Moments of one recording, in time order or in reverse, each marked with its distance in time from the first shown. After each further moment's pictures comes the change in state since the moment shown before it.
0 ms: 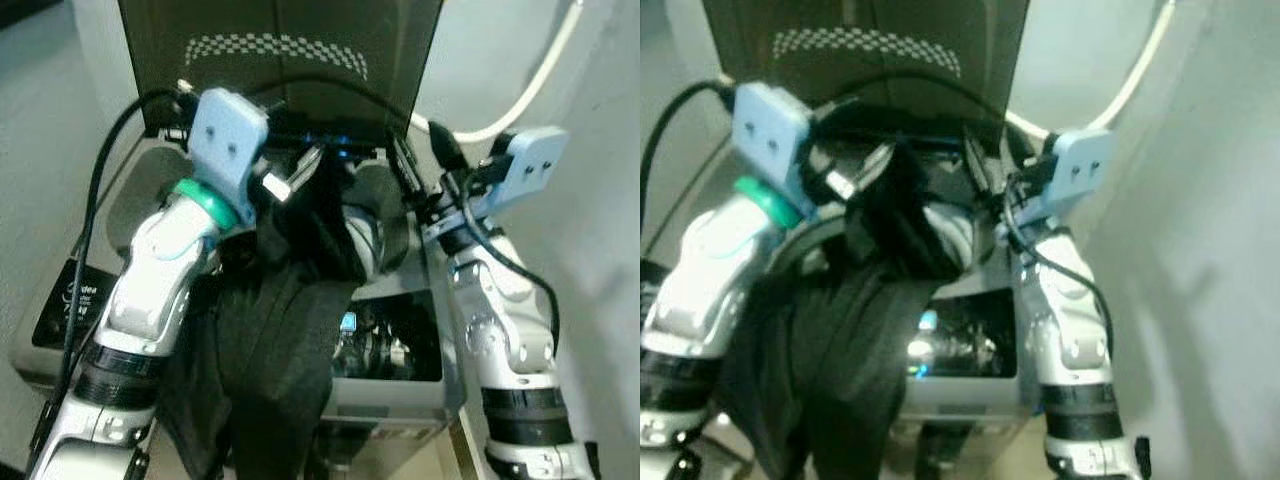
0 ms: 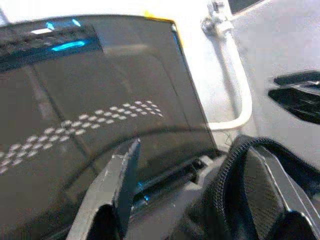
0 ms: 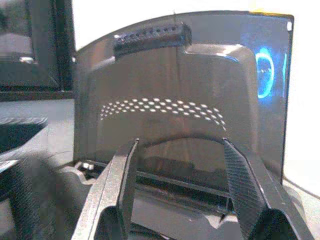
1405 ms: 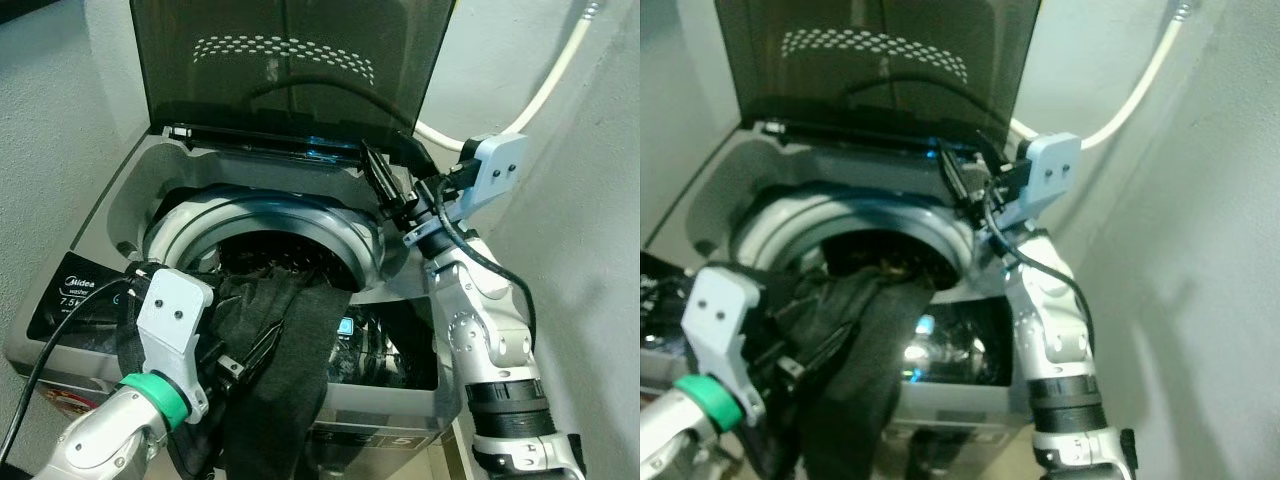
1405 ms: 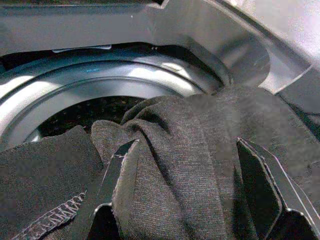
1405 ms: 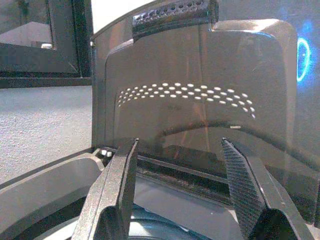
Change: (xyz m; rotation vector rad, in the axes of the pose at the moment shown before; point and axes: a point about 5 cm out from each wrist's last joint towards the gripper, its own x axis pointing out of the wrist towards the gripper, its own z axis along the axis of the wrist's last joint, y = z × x) left arm -0.127 -0.064 -0.032 -0.345 0.585 0.099; right arm 0.005 0.008 -0.017 0.049 0.045 0.056
